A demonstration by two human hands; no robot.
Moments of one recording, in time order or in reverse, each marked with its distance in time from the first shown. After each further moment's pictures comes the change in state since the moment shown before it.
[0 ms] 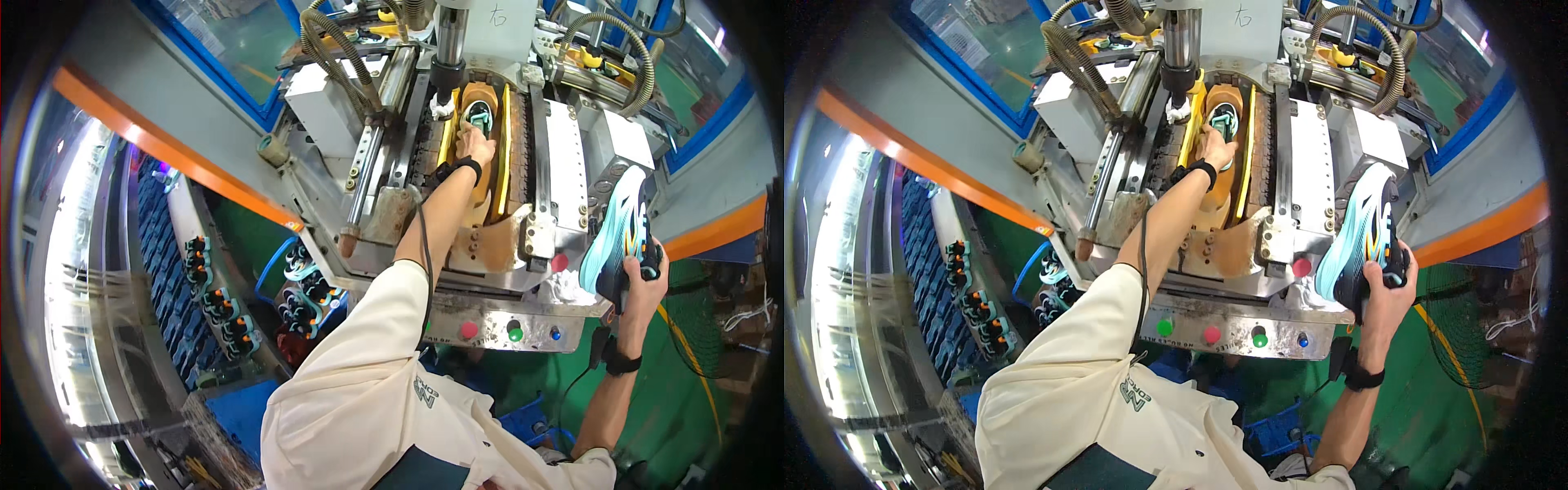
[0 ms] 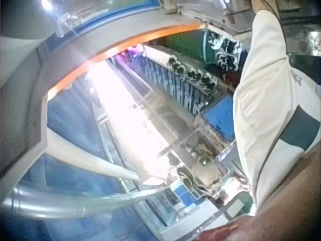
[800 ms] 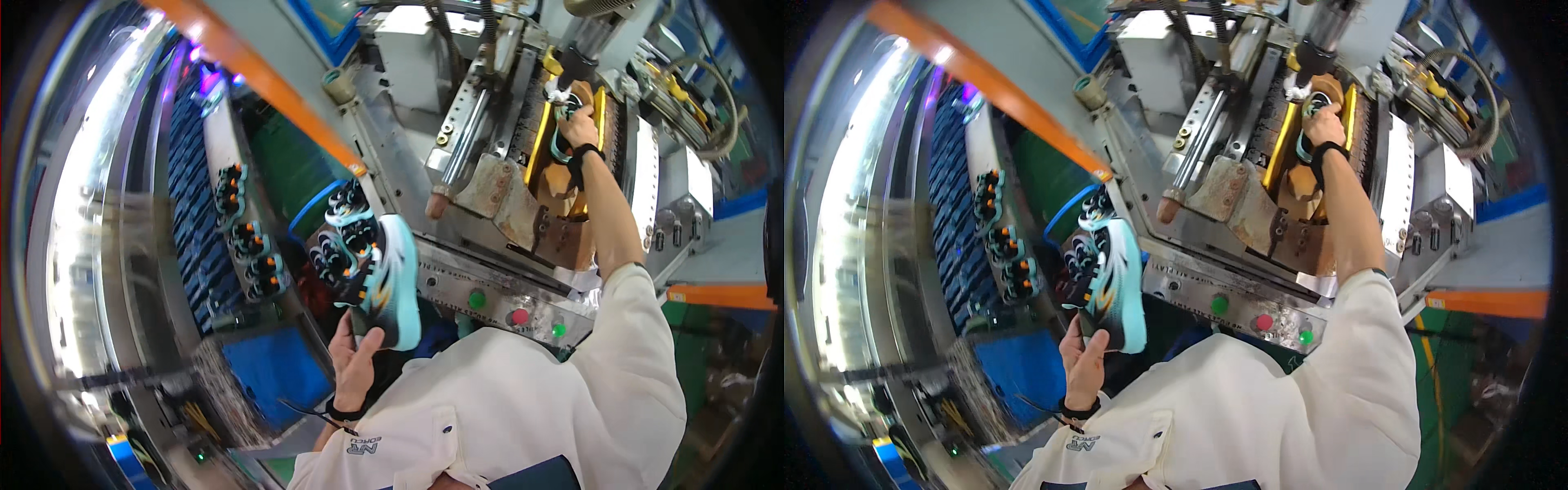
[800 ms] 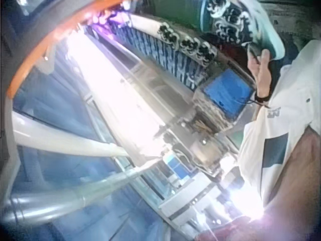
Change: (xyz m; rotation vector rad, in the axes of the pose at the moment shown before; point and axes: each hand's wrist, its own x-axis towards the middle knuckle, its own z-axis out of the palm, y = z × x) left_hand -0.434 -0.171 -0.305 -1.116 0.262 -0.358; right_hand 0.095 0.072 0.398 -0.828 -0.434 -0.134
